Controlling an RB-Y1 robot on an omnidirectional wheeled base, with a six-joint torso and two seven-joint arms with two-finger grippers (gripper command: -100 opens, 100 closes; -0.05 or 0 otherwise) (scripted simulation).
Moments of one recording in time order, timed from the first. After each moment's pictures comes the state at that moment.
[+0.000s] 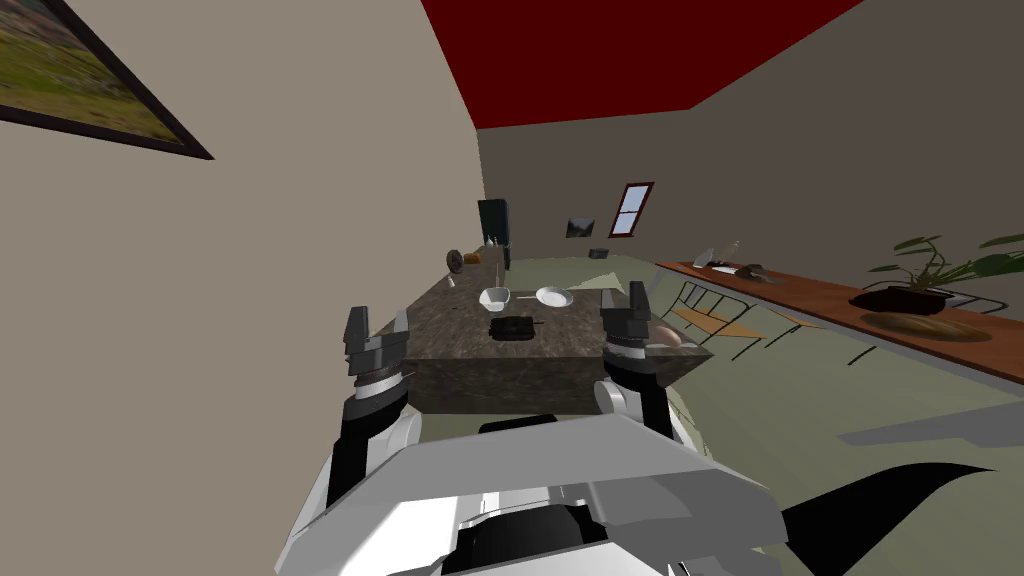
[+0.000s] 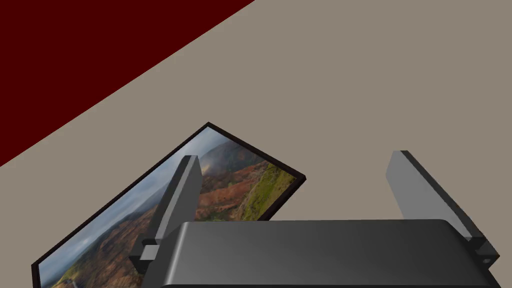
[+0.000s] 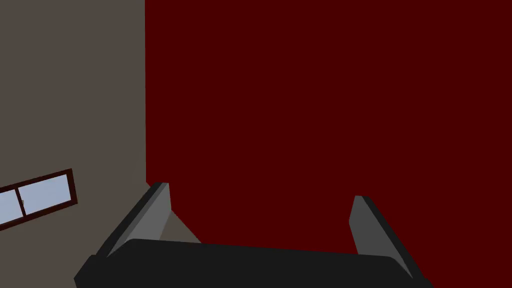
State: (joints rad) left arm 0.52 0.04 0.06 -2.28 -0.01 -0.61 0.03; right arm 0.48 0.01 -0.04 -2.23 -0.09 -0.64 0.12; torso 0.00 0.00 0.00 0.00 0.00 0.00
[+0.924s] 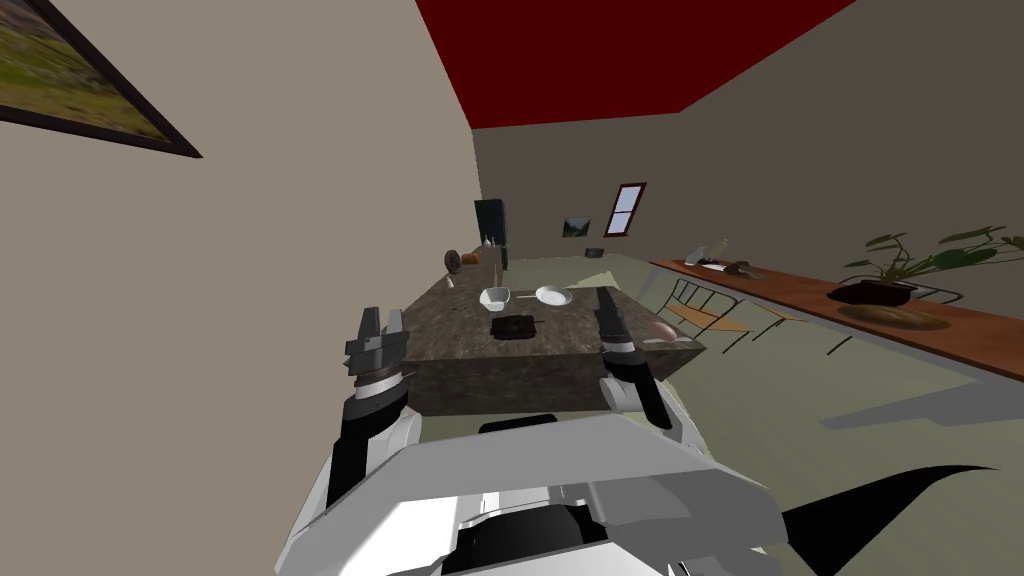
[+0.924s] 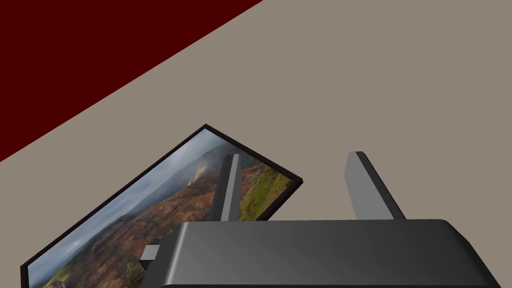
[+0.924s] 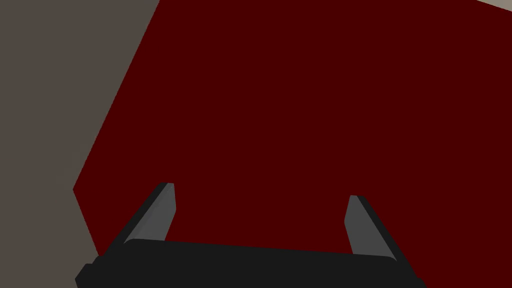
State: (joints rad) left arm 0.52 0.04 0.06 -2.28 -0.01 -0.61 0.03; right arm 0.41 -0.17 -0.07 -2.10 -0.01 -0.65 0.34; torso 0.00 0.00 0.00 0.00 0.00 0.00
